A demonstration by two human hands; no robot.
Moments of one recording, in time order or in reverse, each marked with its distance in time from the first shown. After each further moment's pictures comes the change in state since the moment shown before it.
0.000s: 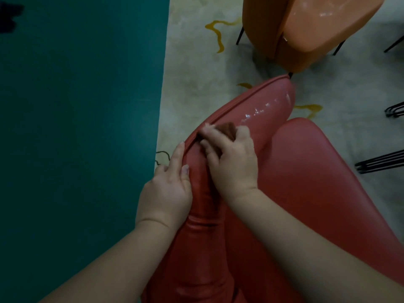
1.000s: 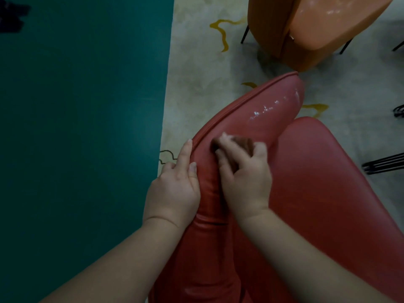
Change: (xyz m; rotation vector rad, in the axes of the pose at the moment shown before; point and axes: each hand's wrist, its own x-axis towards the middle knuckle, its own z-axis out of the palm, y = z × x) left_hand 0.000 -0.001 0.001 -0.018 0.018 0.019; right_hand -0.033 0.007 0.002 0.066 0.144 0.068
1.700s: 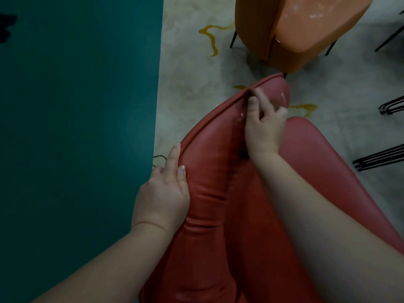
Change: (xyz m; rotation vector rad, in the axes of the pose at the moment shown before) left_hand 0.000 0.000 0.002 0.013 0.000 0.006; right_hand 0.097 0.045 0.000 0.177 0.170 0.346
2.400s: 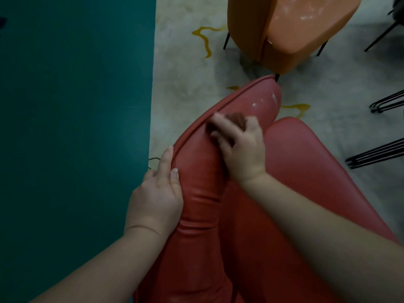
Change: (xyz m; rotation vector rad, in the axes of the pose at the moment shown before) left_hand 0.001 0.003 -0.003 0.006 -0.011 -0.010; right_hand -0.035 0.006 -0.009 -0.224 -0.241 -0.417
